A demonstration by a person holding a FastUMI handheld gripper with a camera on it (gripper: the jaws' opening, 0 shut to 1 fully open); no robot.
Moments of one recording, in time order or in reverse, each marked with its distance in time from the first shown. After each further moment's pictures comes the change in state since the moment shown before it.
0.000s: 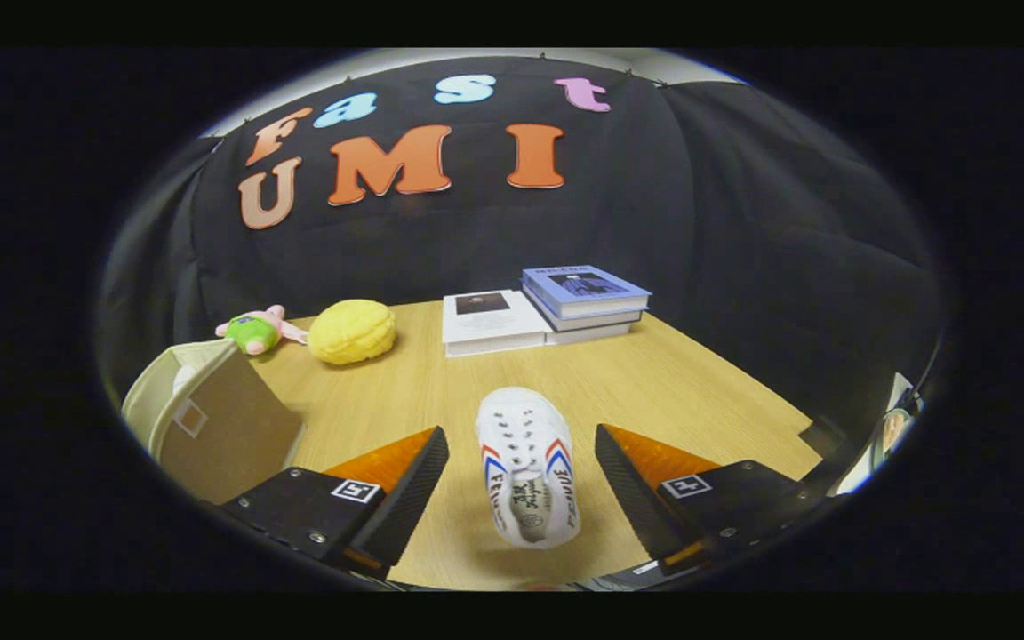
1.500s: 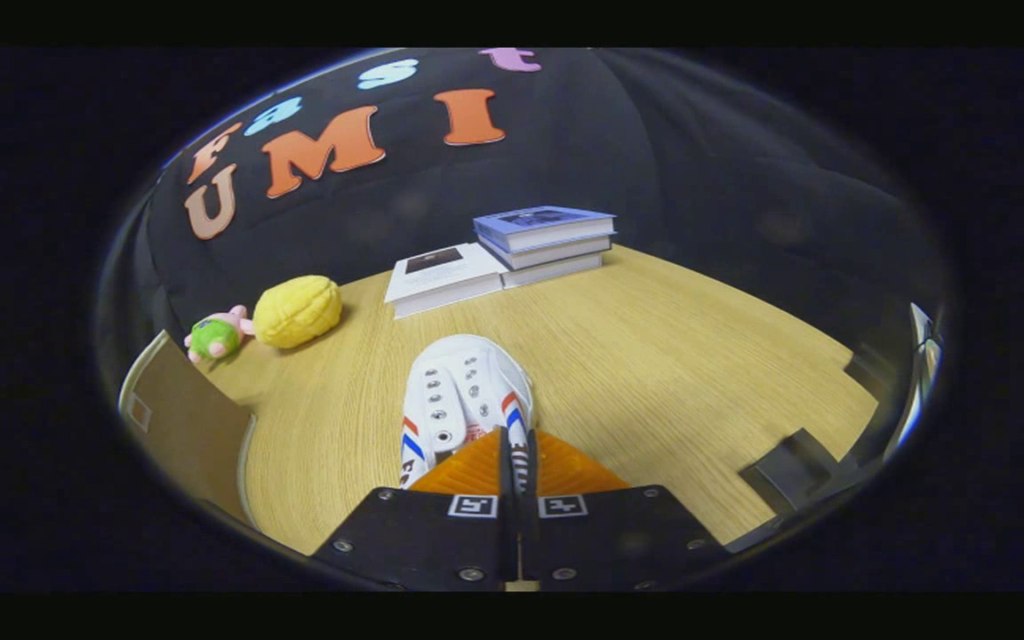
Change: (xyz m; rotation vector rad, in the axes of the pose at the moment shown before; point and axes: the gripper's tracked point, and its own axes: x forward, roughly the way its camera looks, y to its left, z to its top) arm 0.043 -0.018 -0.067 0.185 0.117 -0.030
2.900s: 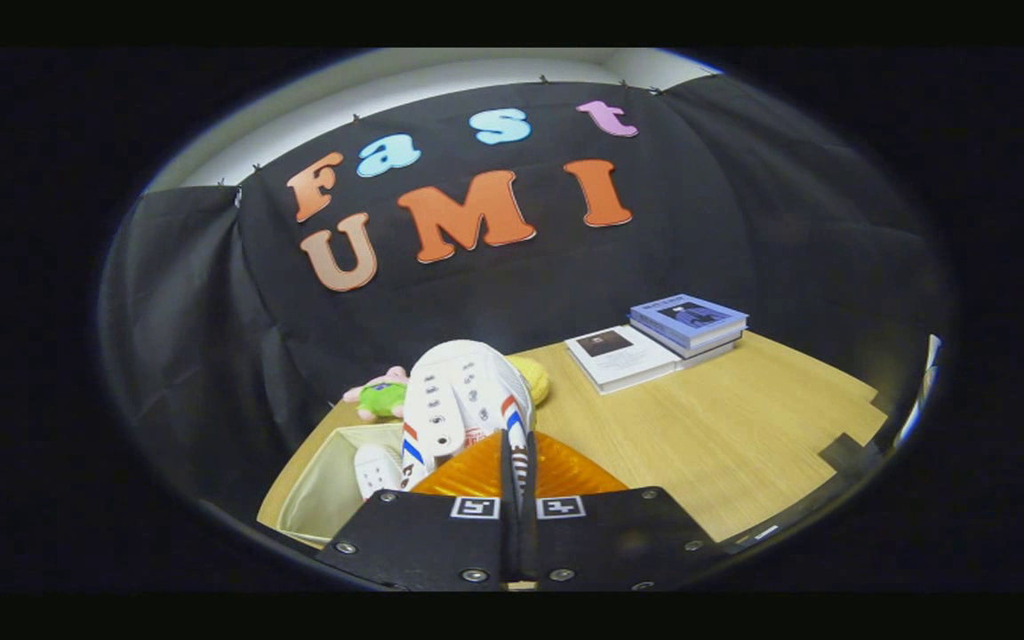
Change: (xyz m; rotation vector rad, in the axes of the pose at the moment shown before) arm -0.174 0.252 0.078 -0.010 -0.234 0.294
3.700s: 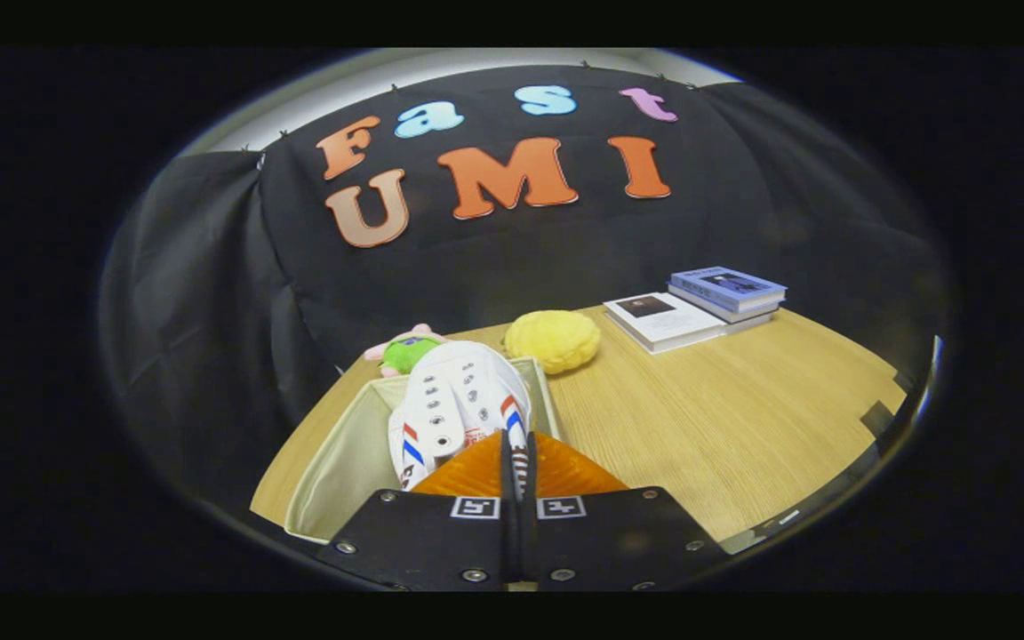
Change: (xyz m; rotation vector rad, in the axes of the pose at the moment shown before) arm 0.012 0.059 -0.083 -0.064 0.104 -0.017
